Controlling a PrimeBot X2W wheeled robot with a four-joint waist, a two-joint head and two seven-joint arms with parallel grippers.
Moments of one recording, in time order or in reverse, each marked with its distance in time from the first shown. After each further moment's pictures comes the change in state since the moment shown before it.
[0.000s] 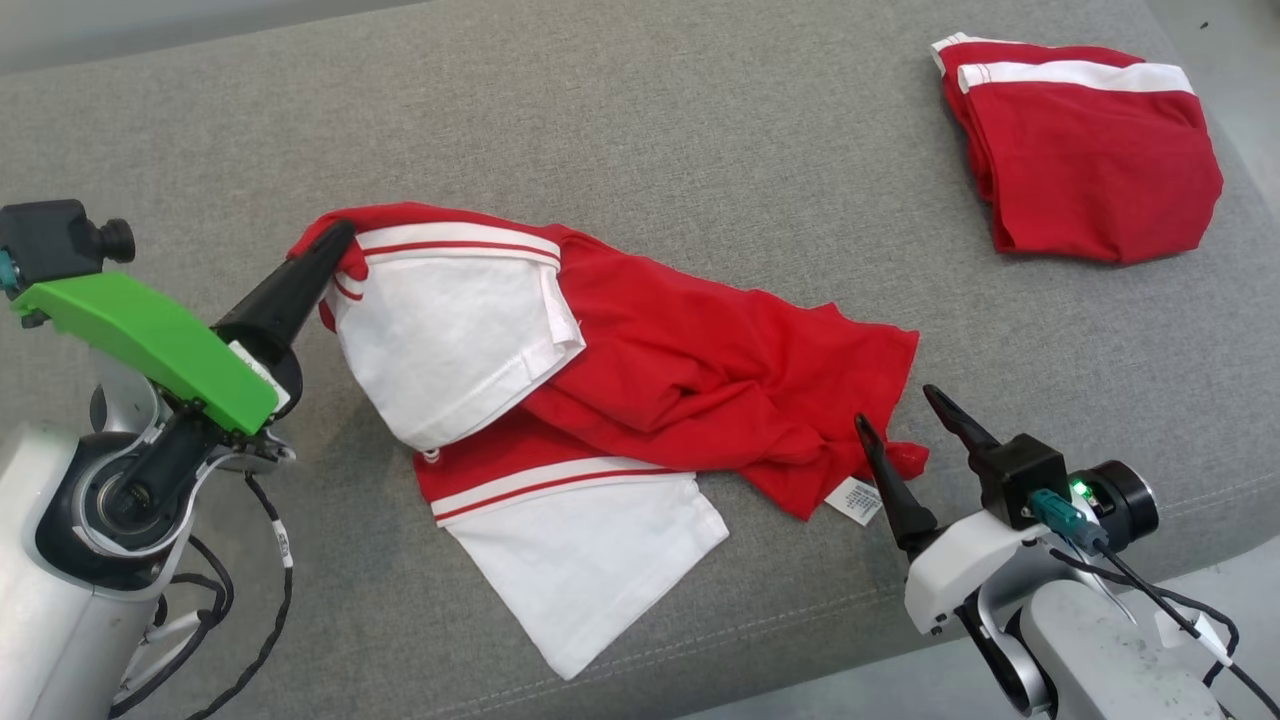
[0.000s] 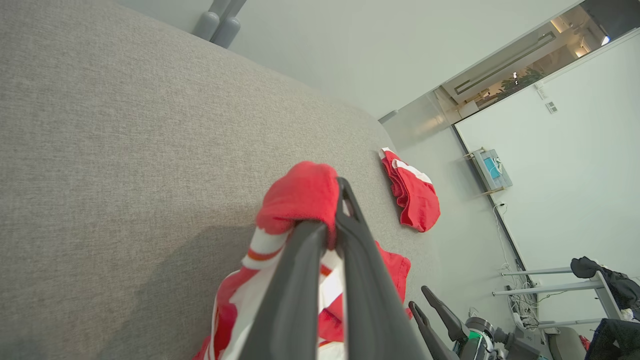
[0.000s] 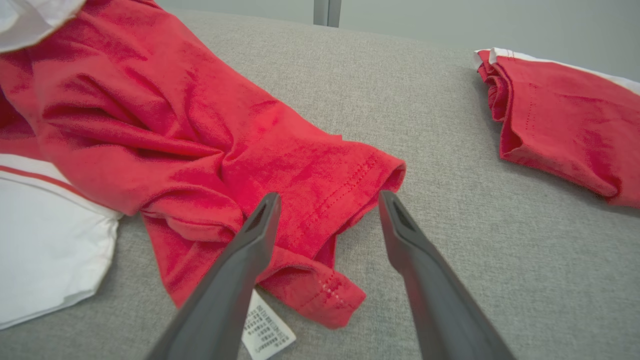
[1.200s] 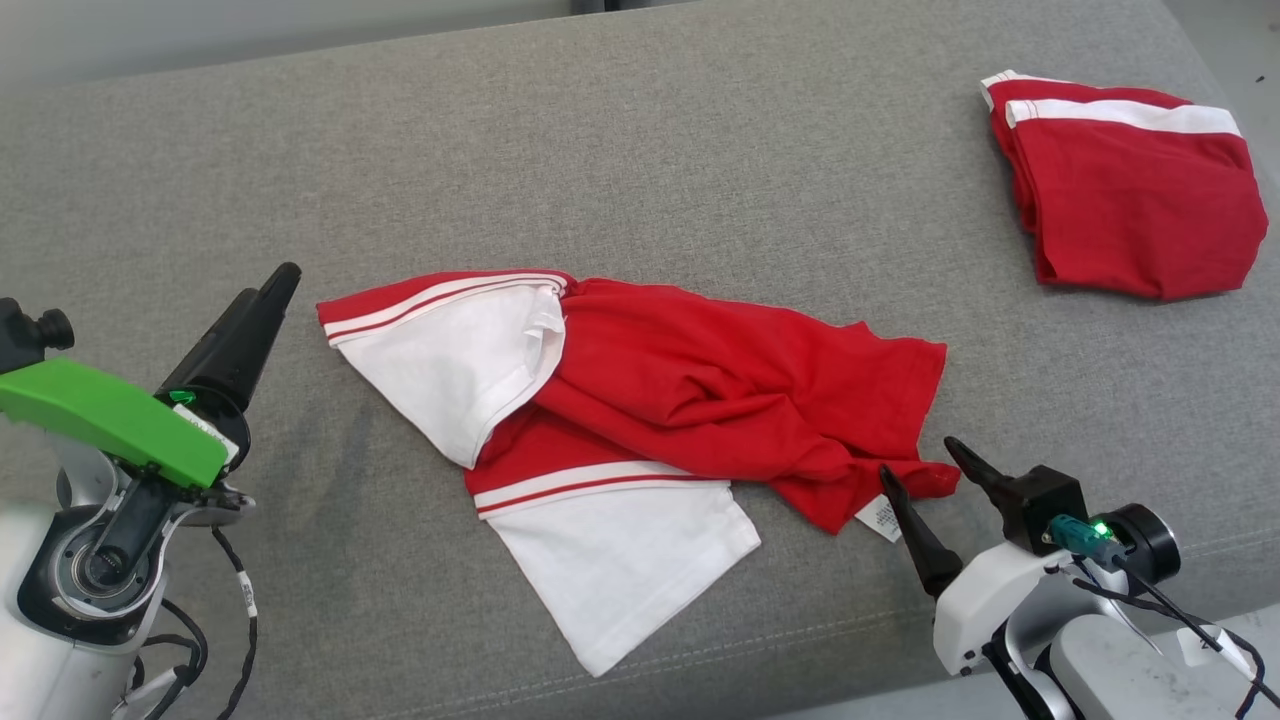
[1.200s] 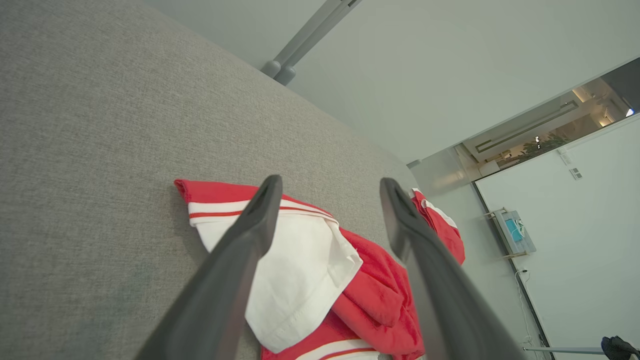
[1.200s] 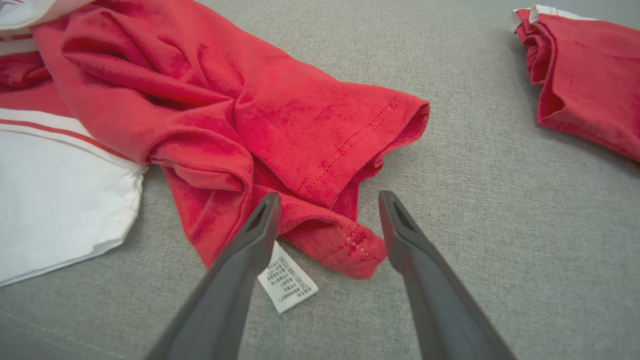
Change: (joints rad) left arm 0.133 -0.002 0.074 0.094 -0.010 -0.088 -0.129; right arm 0.062 -0.044 -0.002 0.000 0.046 0.025 0.063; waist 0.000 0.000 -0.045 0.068
